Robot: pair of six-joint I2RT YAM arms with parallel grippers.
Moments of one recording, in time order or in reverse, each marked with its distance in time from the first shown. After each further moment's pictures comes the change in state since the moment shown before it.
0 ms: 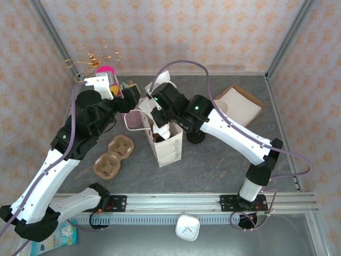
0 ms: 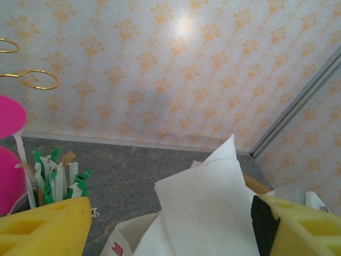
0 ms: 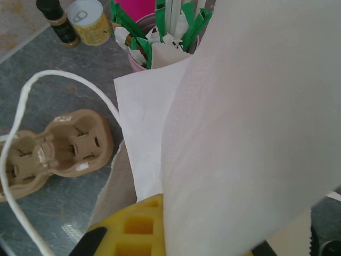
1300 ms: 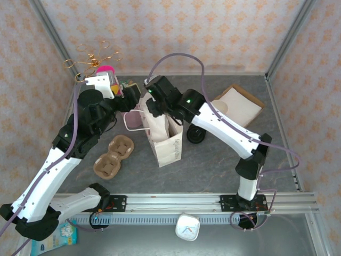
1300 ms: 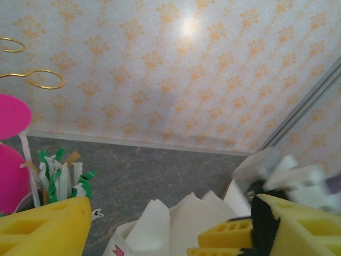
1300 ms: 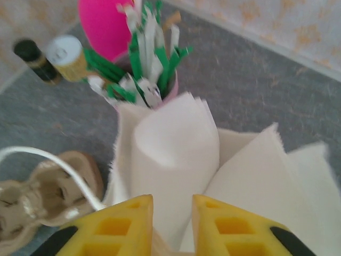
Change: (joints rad) left arm 0.000 0.010 -0.001 0.003 -0.027 -0.003; right arm -0.037 0.128 0.118 0.019 0.047 0.079
